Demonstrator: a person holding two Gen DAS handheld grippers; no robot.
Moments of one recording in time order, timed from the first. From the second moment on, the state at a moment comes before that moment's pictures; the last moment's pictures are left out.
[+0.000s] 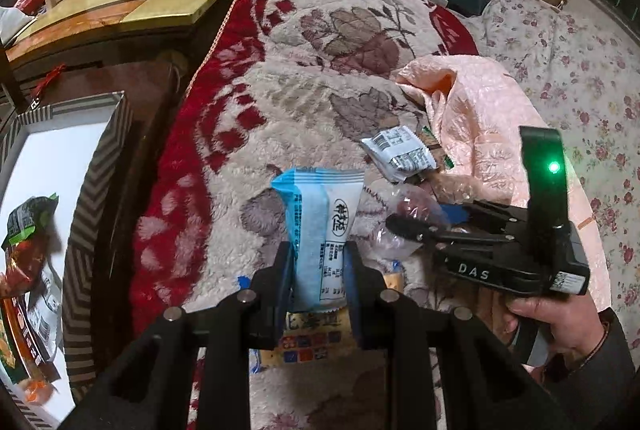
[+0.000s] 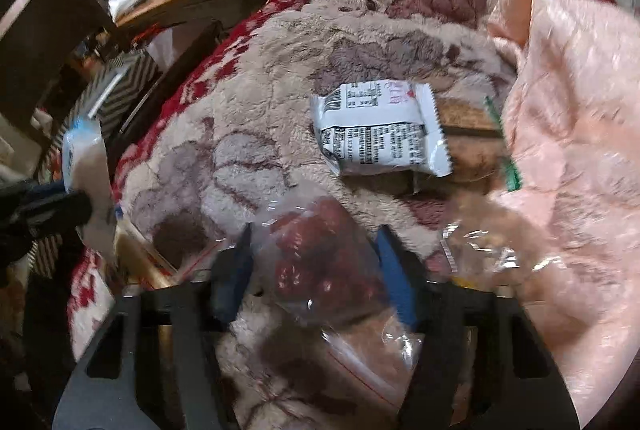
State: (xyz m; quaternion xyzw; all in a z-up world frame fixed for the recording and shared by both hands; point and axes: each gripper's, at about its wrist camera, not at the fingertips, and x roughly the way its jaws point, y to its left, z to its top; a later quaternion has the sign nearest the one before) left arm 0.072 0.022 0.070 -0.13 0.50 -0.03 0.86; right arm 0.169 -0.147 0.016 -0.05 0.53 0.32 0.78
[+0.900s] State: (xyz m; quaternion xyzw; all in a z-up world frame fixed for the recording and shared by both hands) left arm 0.017 0.069 0.103 -0.13 0.45 0.03 0.88; right arm 0.089 -0.101 0.077 -0.03 0.48 0.36 0.80
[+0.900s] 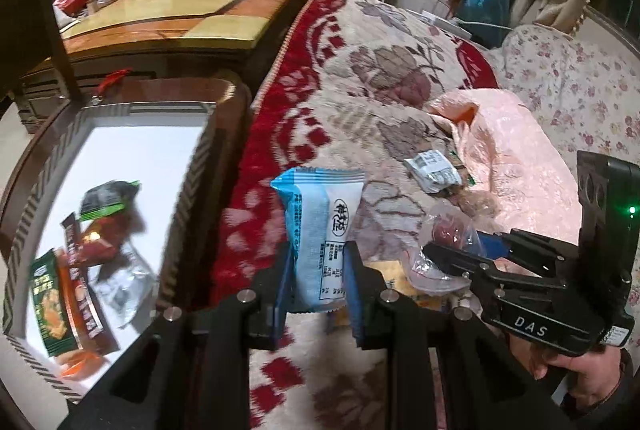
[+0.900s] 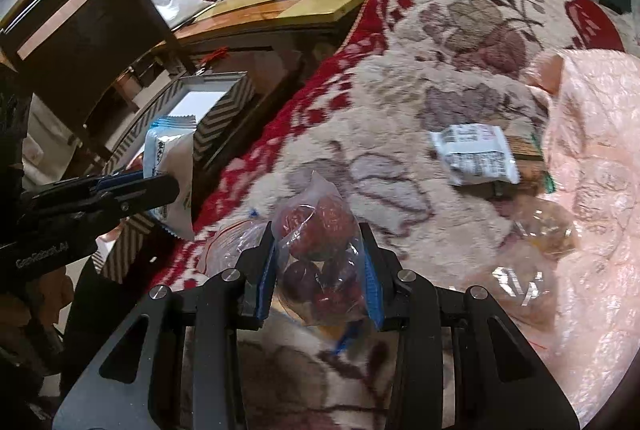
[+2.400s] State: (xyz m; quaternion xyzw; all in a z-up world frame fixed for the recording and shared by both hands) left arm -0.061 0.189 0.094 -0.17 0.43 0.16 0.87; right arm 0.034 0.037 0.095 -0.12 0.47 0.45 0.75
